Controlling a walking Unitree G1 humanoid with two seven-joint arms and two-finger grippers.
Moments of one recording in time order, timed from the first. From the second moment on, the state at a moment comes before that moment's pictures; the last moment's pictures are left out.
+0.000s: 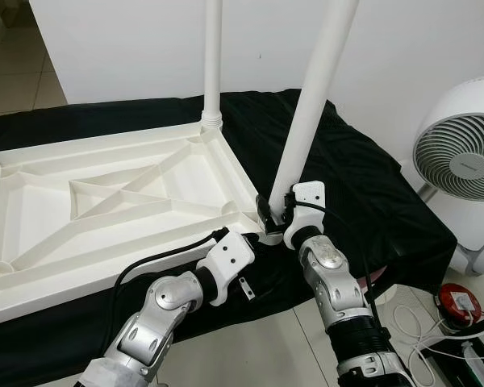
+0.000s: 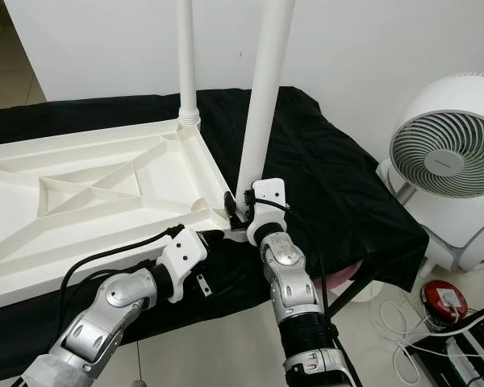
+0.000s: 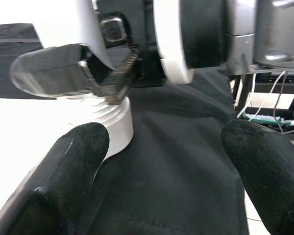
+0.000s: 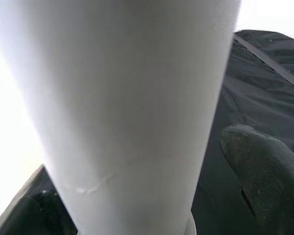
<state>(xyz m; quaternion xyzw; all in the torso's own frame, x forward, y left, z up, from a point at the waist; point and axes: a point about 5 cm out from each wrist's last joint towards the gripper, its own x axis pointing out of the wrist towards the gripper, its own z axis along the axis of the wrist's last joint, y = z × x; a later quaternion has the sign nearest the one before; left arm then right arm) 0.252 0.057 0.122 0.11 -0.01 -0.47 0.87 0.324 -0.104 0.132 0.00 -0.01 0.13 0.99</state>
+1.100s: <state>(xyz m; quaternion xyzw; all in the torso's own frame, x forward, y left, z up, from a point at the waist) 0.286 0.081 0.126 0.20 0.03 -0.34 0.92 0.332 -0.109 0.132 -0.01 -0.02 0.17 0.99</state>
